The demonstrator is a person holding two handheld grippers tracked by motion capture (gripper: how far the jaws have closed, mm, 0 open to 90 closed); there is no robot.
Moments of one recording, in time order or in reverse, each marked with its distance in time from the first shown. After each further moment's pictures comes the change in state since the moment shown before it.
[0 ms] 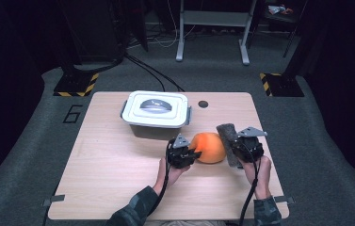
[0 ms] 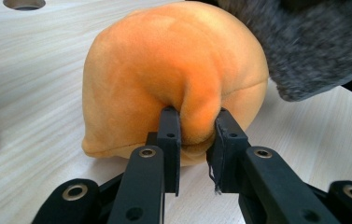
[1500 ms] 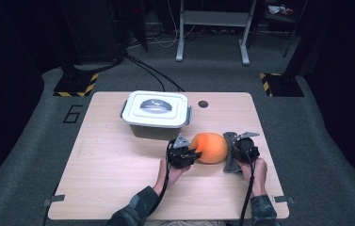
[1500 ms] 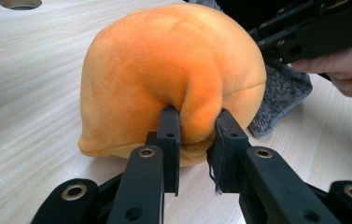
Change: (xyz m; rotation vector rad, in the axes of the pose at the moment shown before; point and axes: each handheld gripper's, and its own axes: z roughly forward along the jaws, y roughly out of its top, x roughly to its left) left arm 0.000 -0.001 0.001 -0.003 -0.011 -0.002; right arm -0.024 -0.042 0.067 0.227 -0.034 0.109
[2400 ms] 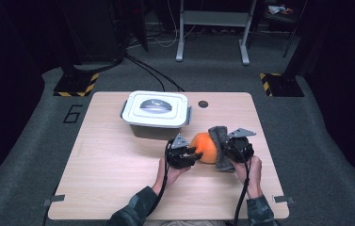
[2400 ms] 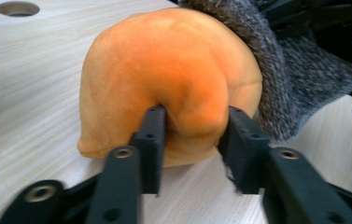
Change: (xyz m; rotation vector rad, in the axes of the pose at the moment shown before) left arm 0.004 -0.003 -0.002 -0.030 -0.018 0.019; right arm 0.038 0.023 -0.047 -0.155 0.078 -0.101
